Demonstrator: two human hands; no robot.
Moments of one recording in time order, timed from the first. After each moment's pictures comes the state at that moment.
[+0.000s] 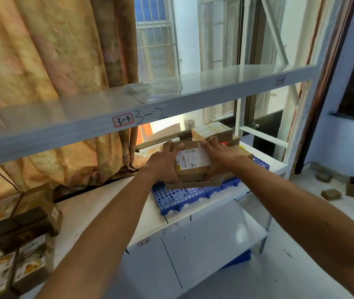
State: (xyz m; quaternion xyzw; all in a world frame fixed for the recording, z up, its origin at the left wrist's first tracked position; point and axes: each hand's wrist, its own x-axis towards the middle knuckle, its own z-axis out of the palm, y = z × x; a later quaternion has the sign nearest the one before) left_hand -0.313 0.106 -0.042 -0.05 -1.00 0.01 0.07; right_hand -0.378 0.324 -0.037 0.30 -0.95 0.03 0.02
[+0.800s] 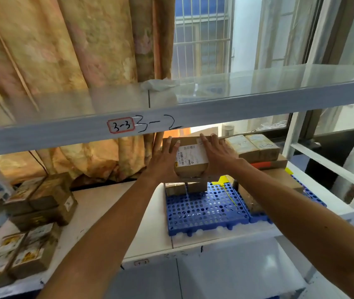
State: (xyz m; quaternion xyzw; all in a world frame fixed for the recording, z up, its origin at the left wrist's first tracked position) left_hand -0.395 0.038 -0.077 0.10 -0.98 0.03 0.14; right_hand -0.513 0.220 -0.056 0.42 -0.90 0.04 0.08
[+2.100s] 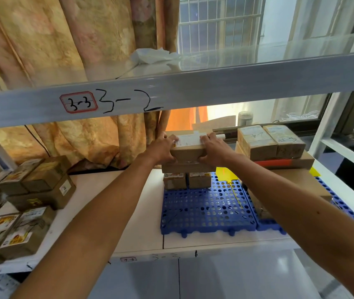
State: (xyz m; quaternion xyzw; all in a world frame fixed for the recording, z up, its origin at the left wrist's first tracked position) left_hand -0.461 -0.001 -0.104 0.22 -0.97 -0.08 0.09; right_hand -0.595 0.172 -0.121 0.47 -0.87 0.15 0.02
